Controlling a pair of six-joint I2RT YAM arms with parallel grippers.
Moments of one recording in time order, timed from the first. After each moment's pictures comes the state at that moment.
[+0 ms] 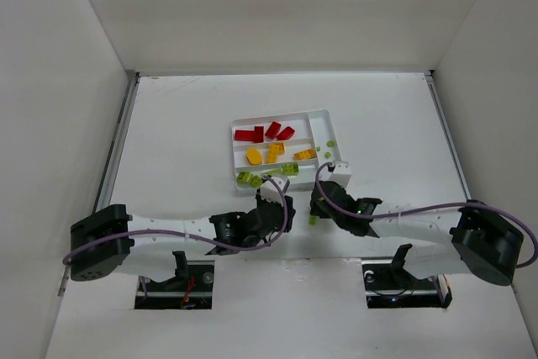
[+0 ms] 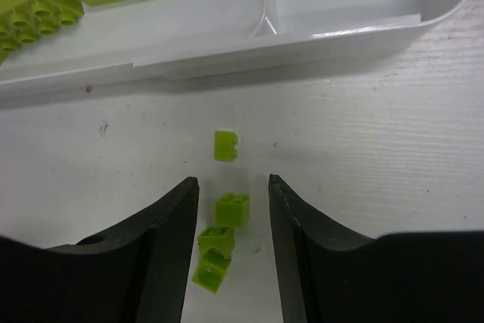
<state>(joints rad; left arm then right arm) -1.28 1.22 0.52 0.14 -0.59 -0.63 0.97 1.26 0.50 -0.09 0.52 0.85</state>
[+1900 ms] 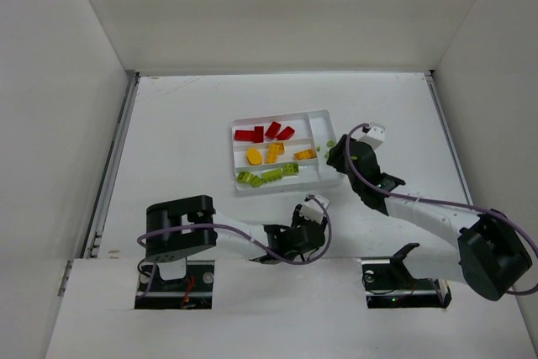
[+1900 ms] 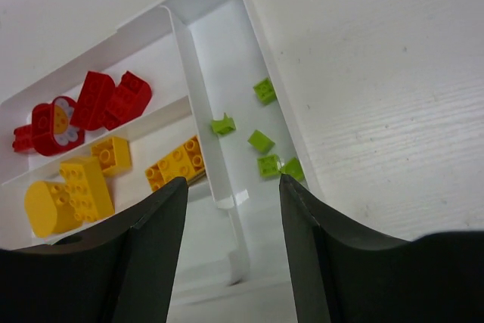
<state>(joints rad) -1.44 1.74 0.73 0.30 -0.61 -0.64 0.60 1.23 0.61 0.14 0.53 0.68</state>
